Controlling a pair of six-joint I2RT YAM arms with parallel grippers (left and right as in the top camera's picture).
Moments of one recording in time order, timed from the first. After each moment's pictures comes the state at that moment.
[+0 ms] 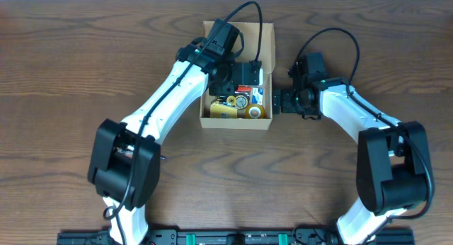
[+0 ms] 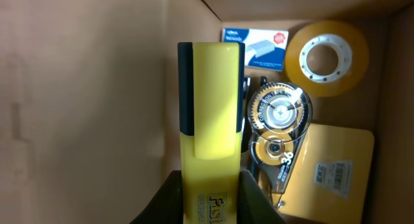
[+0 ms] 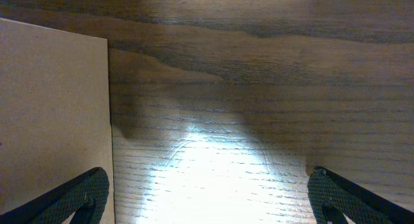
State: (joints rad) left arm -0.50 1.98 1.61 -0.76 0.17 1.10; right arm 0.20 1.85 1.10 -0.51 -0.12 0.24
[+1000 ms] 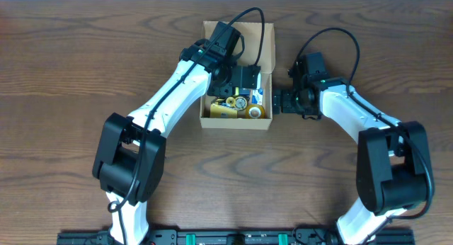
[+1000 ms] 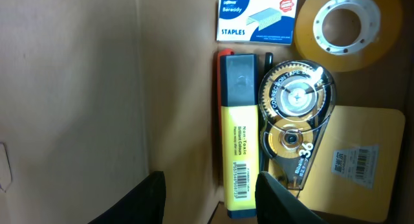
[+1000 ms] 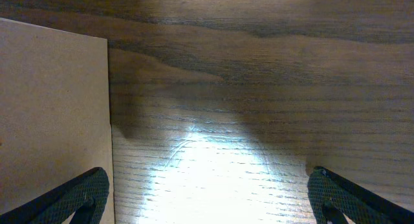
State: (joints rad) left arm -0.50 2.01 1.61 -0.75 0.11 1.15; right arm 0.20 1.85 1.10 -0.51 -0.12 0.24
